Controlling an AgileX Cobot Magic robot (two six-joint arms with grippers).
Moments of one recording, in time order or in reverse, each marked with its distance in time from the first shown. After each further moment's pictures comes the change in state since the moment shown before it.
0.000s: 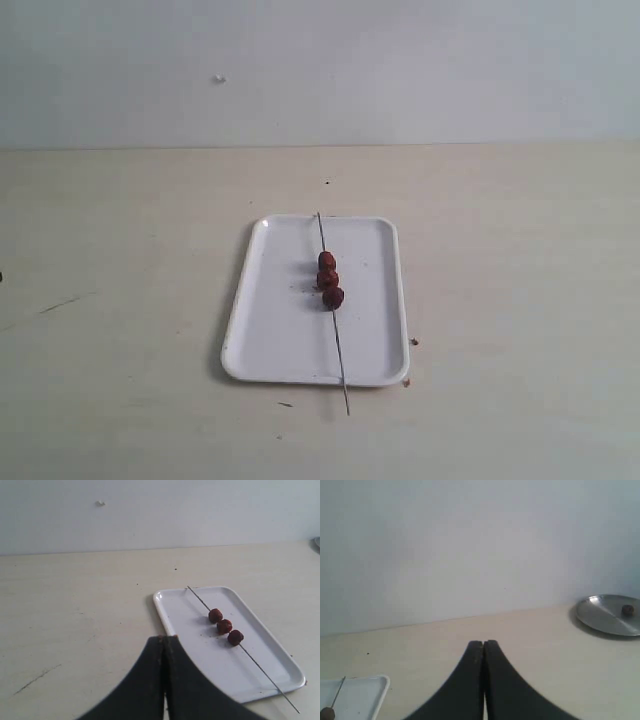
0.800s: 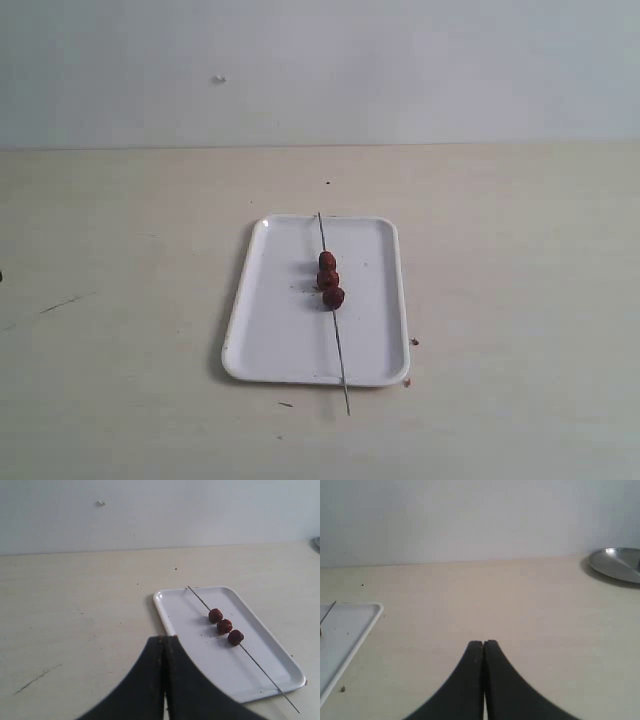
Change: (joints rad) left arm 0.000 0.000 0.000 0.000 0.000 0.000; right arm 0.000 -0.203 0.338 0.127 -0.043 -0.190
